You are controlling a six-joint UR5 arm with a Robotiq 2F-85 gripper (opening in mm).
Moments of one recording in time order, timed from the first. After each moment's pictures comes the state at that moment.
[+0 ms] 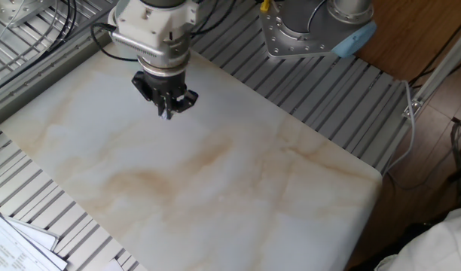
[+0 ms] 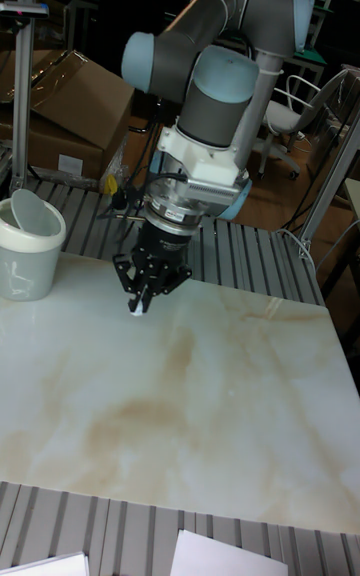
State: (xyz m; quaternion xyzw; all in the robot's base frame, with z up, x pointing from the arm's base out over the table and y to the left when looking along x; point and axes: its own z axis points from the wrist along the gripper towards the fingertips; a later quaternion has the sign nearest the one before) arm 0.517 -0.050 0.116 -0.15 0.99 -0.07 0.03
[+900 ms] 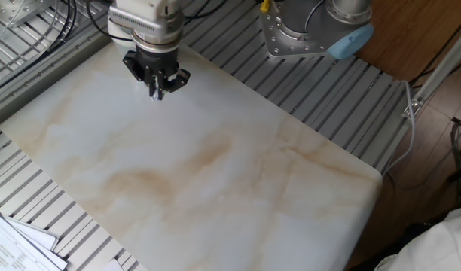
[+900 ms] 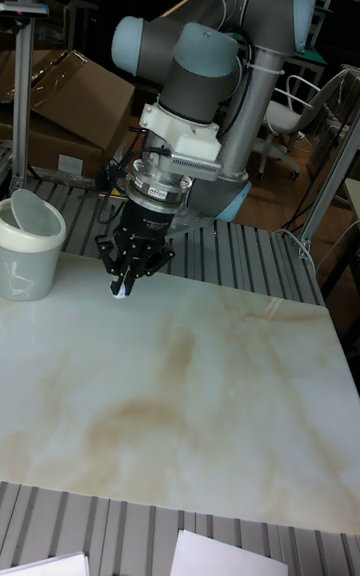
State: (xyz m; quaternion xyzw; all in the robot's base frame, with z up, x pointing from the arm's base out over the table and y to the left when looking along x) arm 0.506 -0.074 0.130 -0.17 0.98 -0.07 0.05
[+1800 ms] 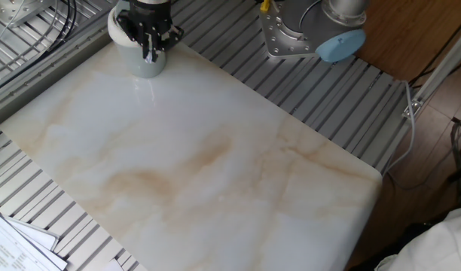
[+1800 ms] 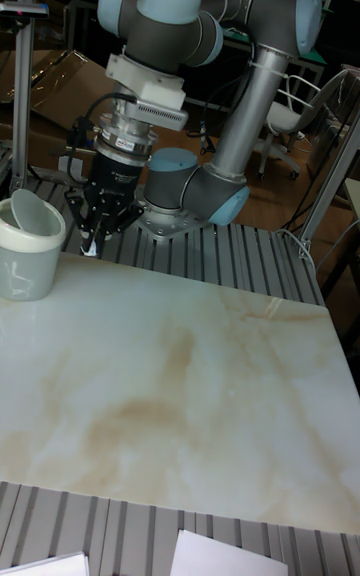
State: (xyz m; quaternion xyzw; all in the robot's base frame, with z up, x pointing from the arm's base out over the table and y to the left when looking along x) arm 0.455 -0.136 0.164 -0.20 0.97 -0.08 0.05
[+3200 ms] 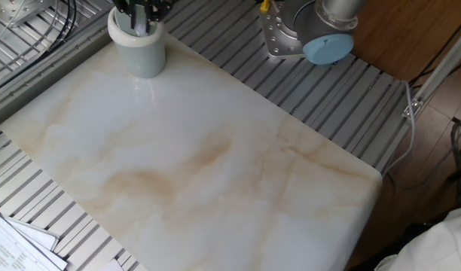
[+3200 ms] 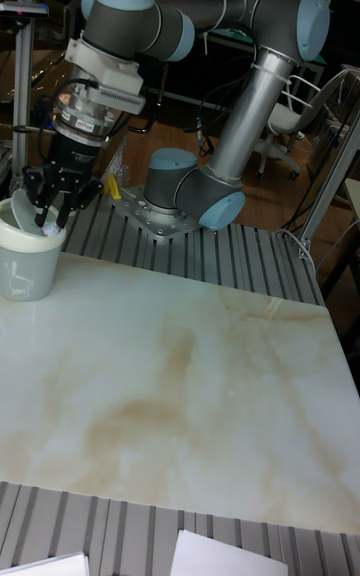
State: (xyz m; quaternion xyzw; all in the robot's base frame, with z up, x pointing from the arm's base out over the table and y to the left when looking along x) arm 0.403 -0.214 0.157 -0.28 0.95 -0.10 0.03
